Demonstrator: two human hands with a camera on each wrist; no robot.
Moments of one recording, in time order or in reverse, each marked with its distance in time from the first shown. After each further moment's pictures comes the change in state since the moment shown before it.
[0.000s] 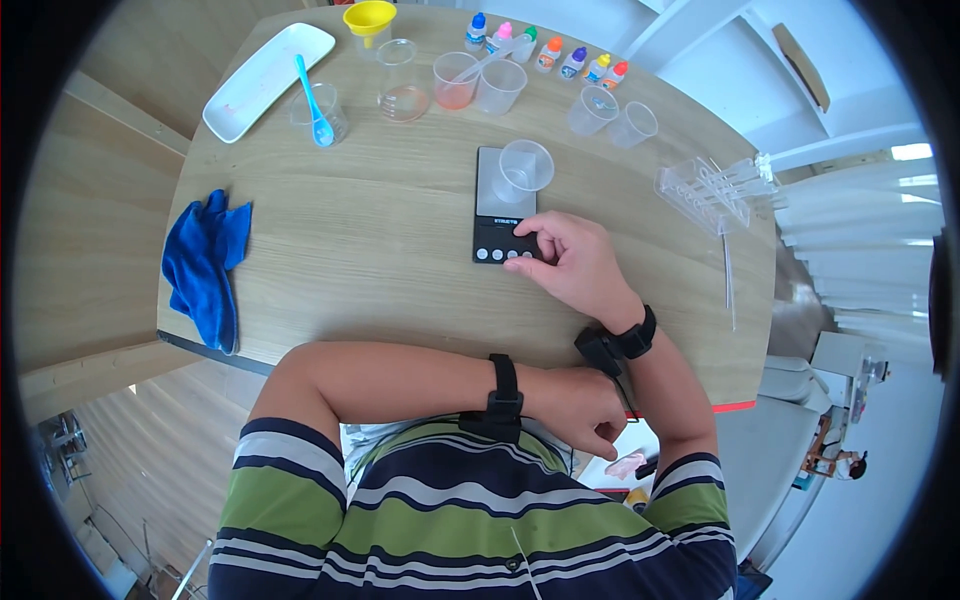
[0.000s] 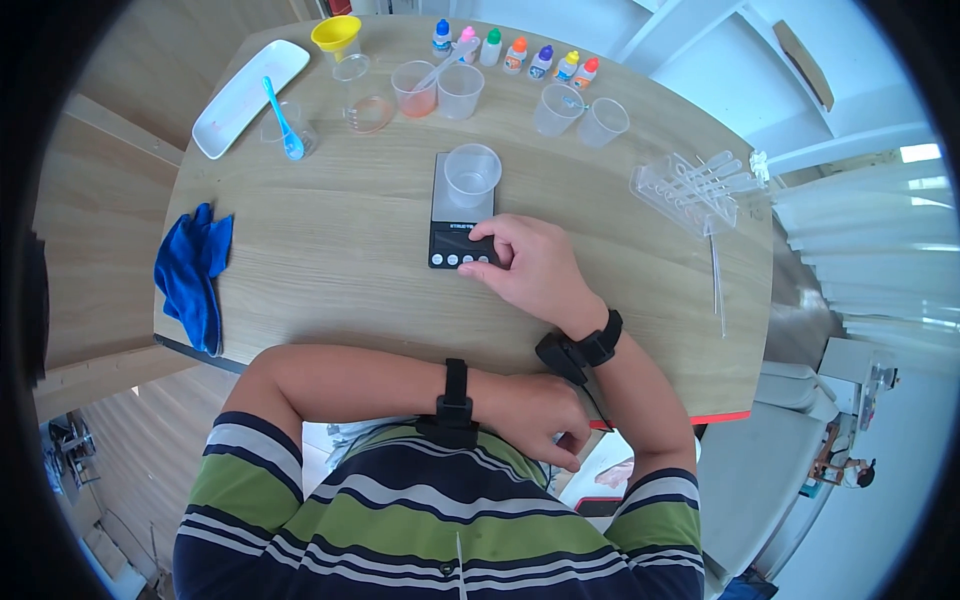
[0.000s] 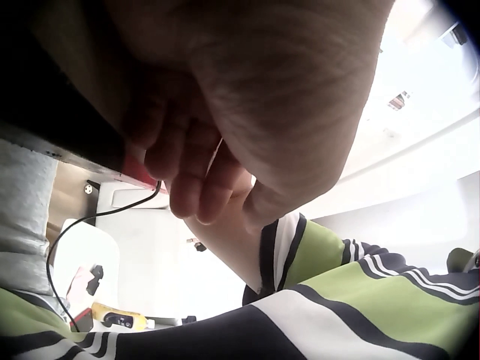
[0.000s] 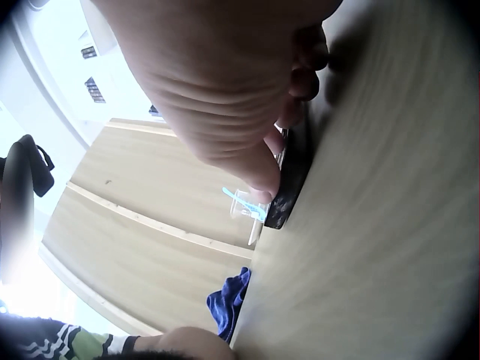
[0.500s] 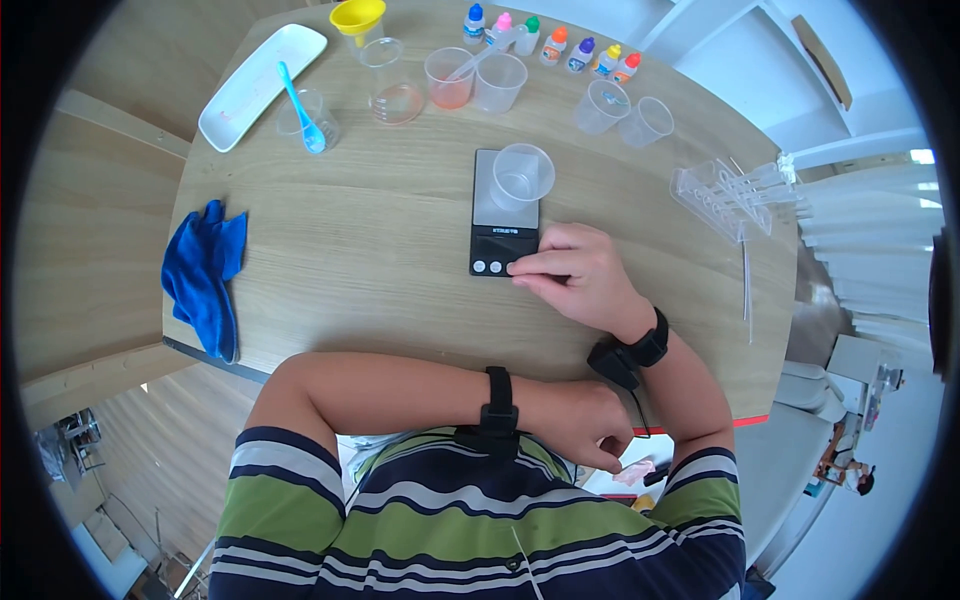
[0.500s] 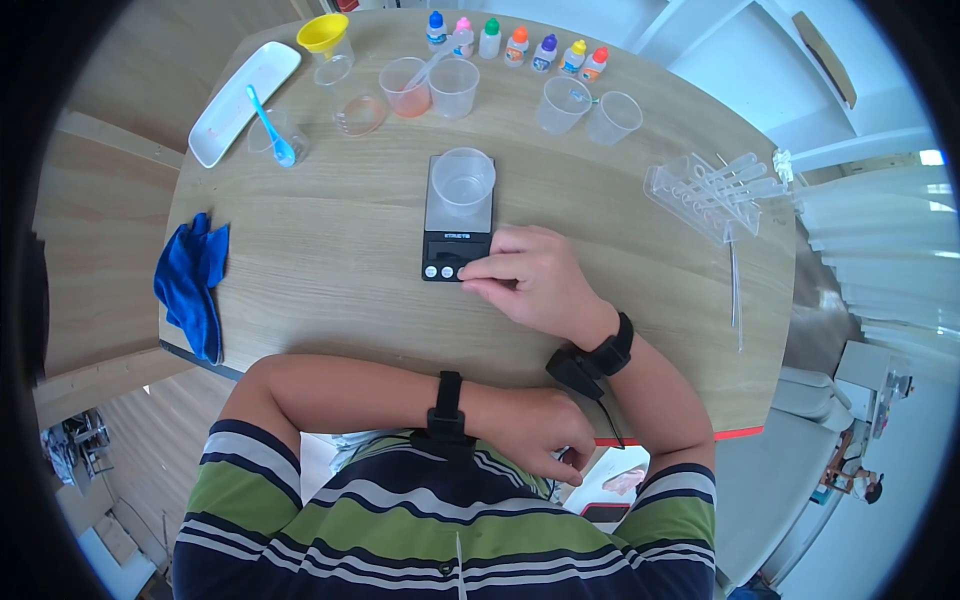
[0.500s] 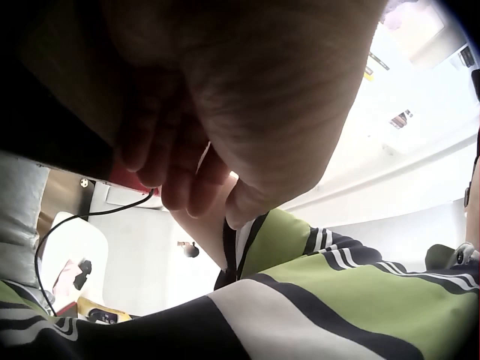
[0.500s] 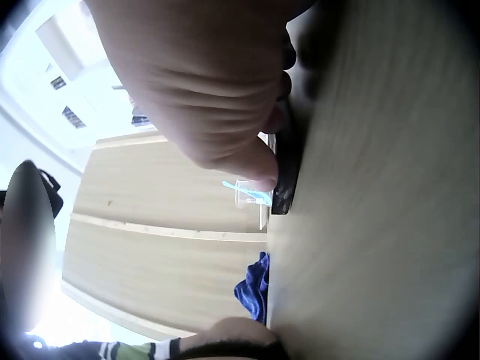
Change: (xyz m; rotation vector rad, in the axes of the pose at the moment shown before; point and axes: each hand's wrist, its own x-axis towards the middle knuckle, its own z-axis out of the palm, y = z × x) left_hand 0.002 -0.005 -0.004 -0.089 0.024 -0.001; right_hand 0.004 0.020 -0.003 0.052 -0.036 -0.282
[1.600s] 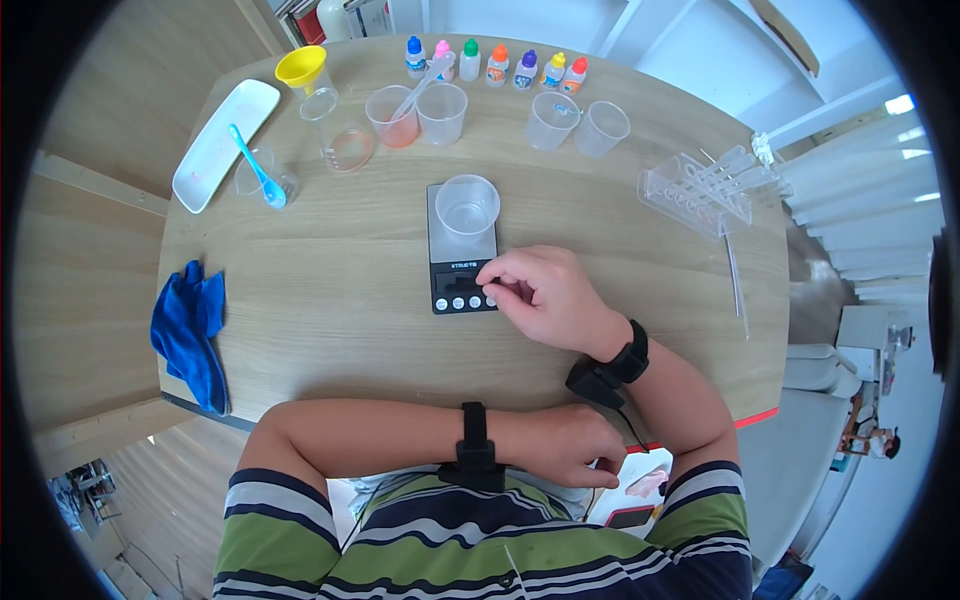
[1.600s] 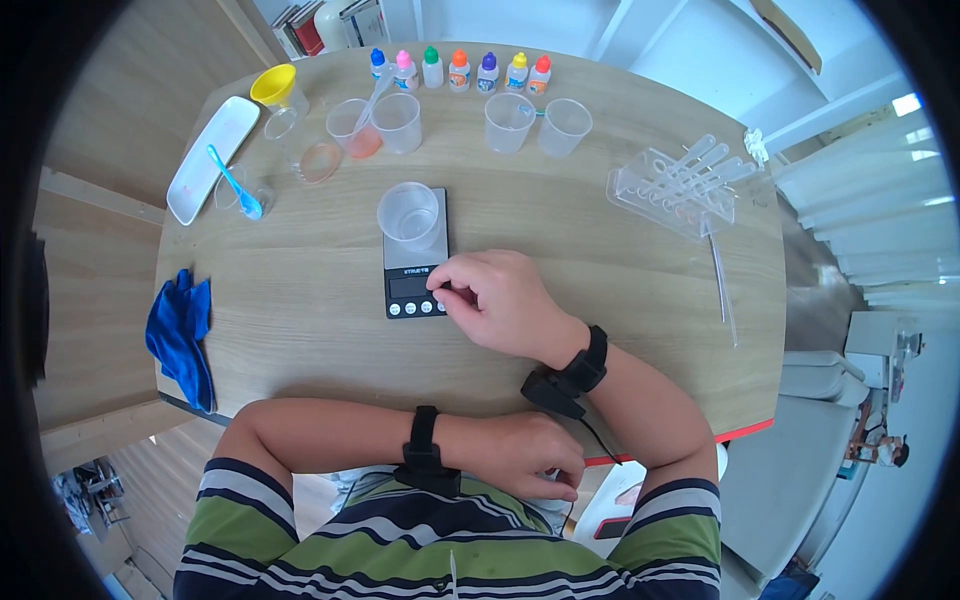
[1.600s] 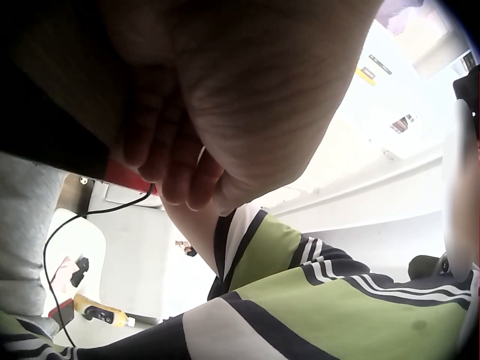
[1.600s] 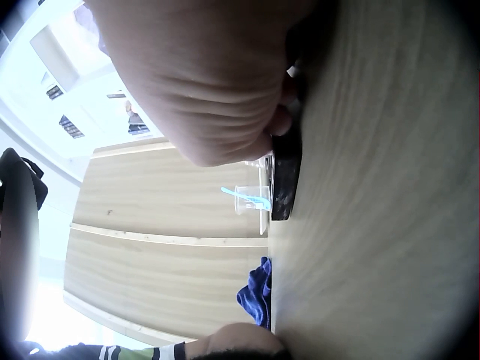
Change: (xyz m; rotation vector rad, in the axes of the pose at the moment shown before) left_hand 0.001 -0.003 0.001 -0.051 0.052 0.002; right_hand 0.000 -0.002 0.003 0.051 0.067 0.140
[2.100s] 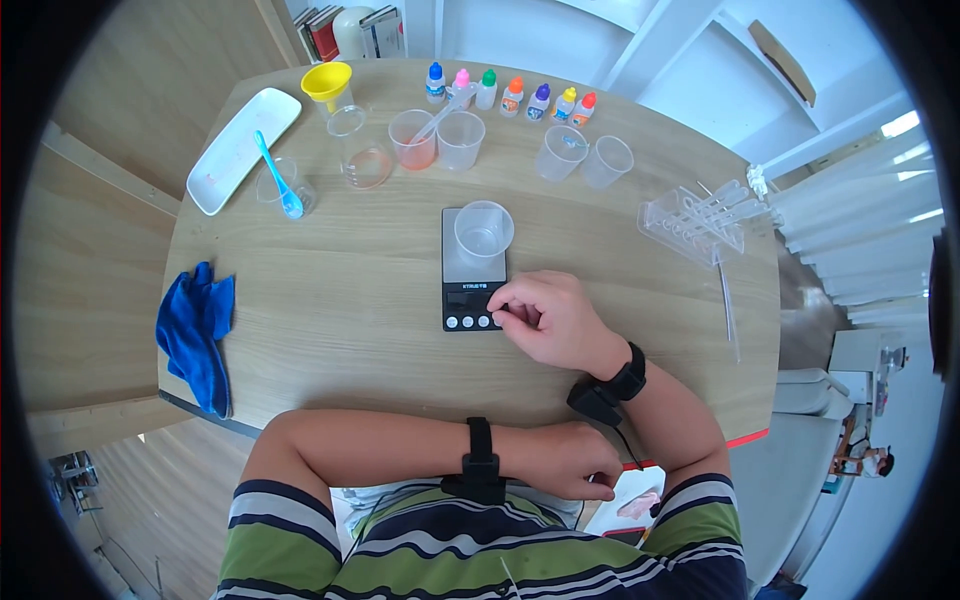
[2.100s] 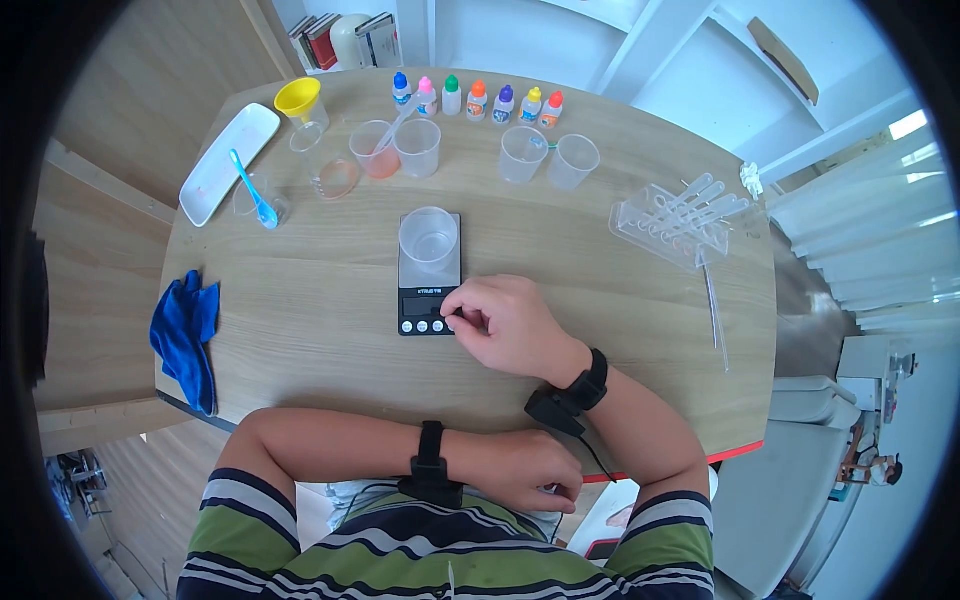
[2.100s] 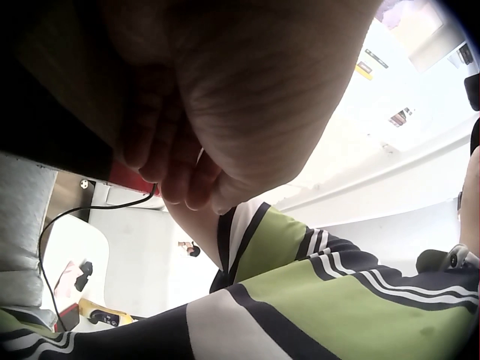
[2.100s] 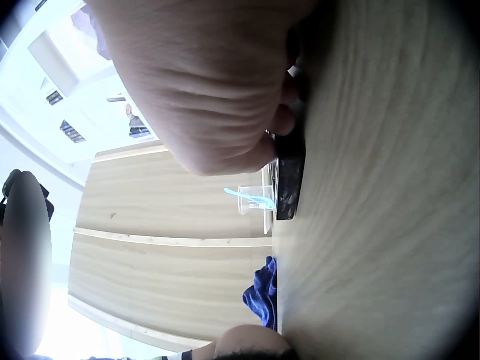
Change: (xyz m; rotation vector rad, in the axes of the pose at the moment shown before) left_hand -0.001 0.001 0.001 0.020 -0.003 -0.001; right_hand 0.001 0.001 -0.003 0.012 -0.039 -0.044
